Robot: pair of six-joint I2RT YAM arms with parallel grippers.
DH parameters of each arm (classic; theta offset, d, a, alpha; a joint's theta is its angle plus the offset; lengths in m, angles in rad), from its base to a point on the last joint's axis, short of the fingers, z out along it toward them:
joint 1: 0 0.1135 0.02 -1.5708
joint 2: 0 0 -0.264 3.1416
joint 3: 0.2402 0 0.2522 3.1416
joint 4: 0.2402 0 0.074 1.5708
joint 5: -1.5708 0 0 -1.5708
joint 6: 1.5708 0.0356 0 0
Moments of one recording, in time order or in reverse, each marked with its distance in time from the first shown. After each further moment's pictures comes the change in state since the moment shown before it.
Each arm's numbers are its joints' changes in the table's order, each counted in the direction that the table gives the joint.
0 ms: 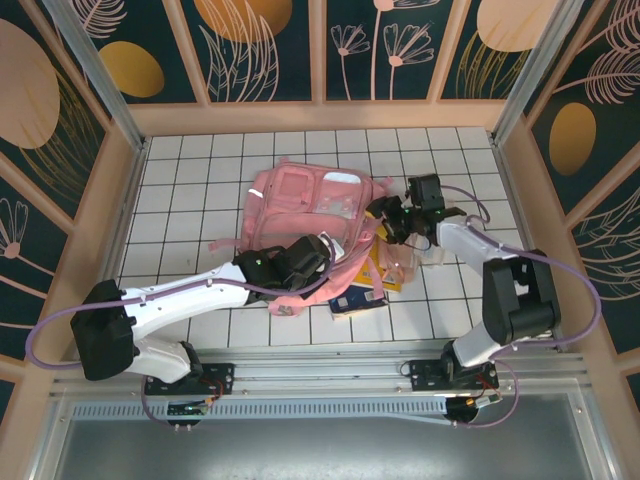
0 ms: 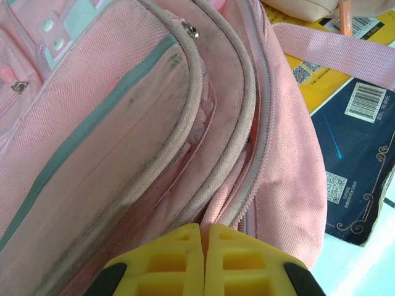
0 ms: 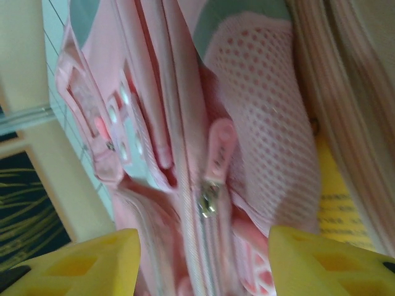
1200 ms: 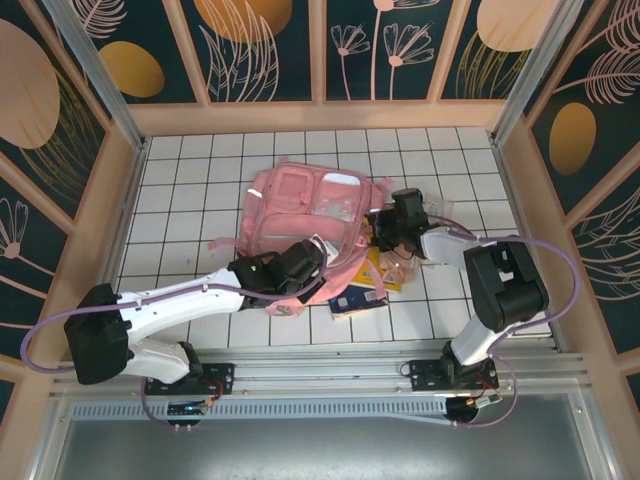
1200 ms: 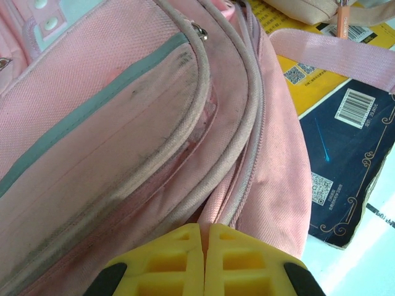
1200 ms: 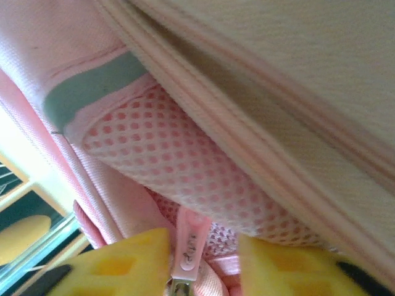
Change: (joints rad) left arm -0.005 -0.040 -0.073 -0.057 -0.023 -0.093; right arm 0.090 0.094 -0.114 -0.259 -0.178 0.519
